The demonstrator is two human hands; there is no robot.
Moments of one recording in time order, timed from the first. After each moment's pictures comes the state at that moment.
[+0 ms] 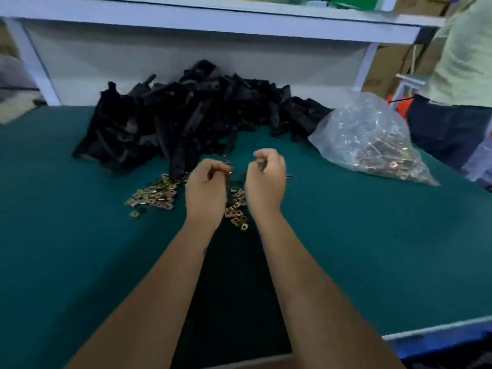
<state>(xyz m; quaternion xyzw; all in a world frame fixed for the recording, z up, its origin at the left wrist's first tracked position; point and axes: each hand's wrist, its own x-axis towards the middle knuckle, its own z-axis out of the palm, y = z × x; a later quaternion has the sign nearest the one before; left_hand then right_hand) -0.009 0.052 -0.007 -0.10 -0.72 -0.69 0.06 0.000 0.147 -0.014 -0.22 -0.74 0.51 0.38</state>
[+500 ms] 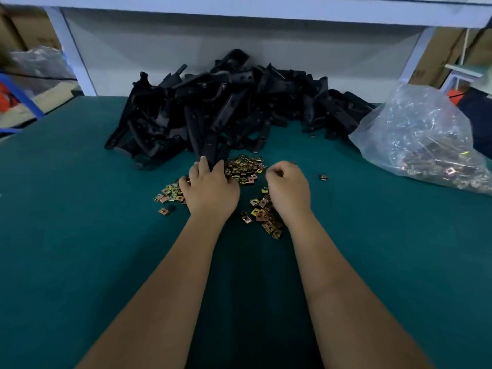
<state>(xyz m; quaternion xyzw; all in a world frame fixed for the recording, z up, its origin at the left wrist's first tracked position) -0.066 0.017 -0.031 -0.08 -0.97 -0.21 0.05 -0.025 0.152 -0.031 -0.21 -0.84 0.45 0.20</state>
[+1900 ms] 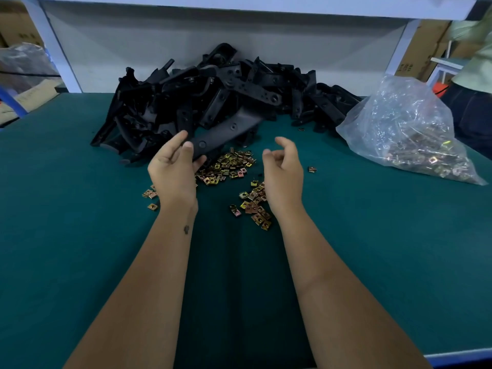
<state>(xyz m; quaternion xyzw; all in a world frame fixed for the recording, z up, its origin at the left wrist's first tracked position) -0.060 0.000 -0.012 0.02 -0.53 -0.84 0.12 -0.012 0.146 -0.023 -0.17 -0.74 0.57 0.32</state>
